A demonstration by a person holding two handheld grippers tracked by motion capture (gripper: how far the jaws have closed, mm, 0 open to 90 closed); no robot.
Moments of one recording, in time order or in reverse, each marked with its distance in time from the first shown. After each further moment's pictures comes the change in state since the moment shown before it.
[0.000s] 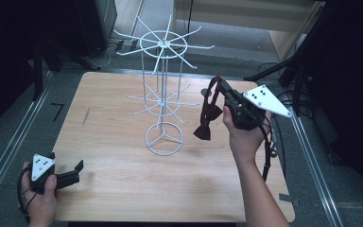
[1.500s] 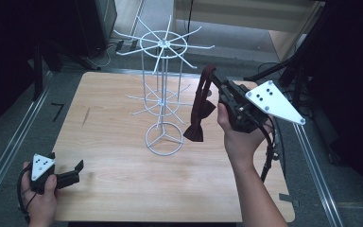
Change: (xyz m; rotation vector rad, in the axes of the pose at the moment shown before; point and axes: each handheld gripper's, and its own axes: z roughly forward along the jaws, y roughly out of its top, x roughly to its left) left arm 0.000 0.000 0.000 0.001 -0.002 0.000; right arm 0.041 0.054 -0.025 -0.178 0.092 -0.046
